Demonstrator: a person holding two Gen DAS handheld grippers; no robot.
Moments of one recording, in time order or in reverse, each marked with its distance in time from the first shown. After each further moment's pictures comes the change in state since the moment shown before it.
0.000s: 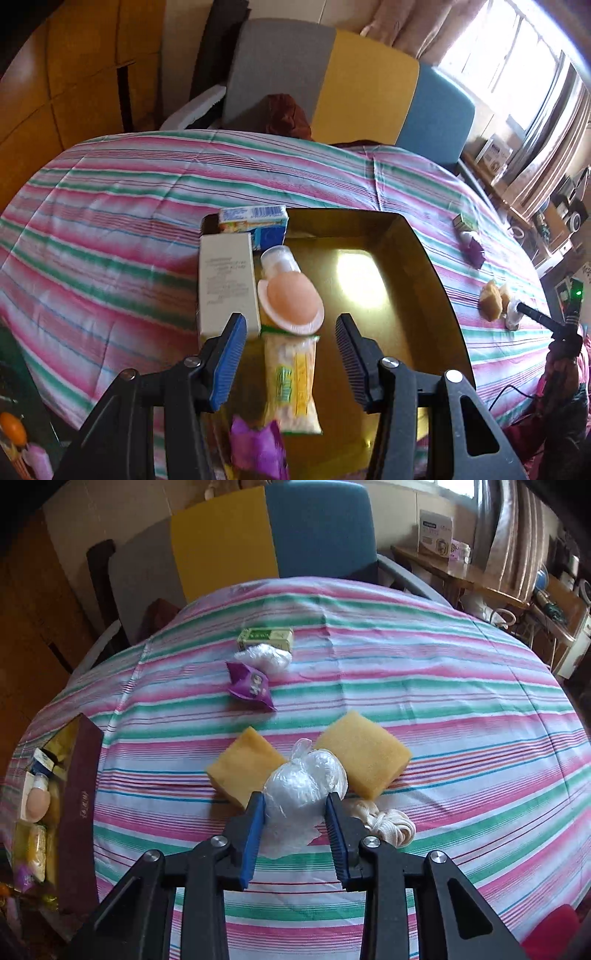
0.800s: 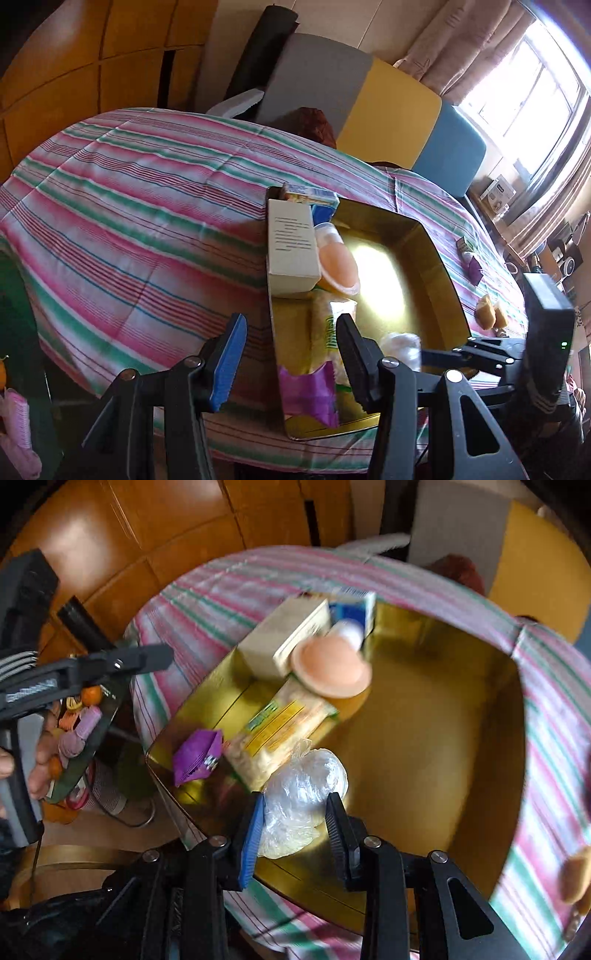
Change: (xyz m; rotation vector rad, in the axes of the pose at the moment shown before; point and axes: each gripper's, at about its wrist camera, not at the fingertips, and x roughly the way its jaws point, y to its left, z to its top) left arm -0.027 0.062 -0.056 -0.147 -0.069 -0.033; right arm 0.000 0.352 -0.108 -0.733 0.258 0.492
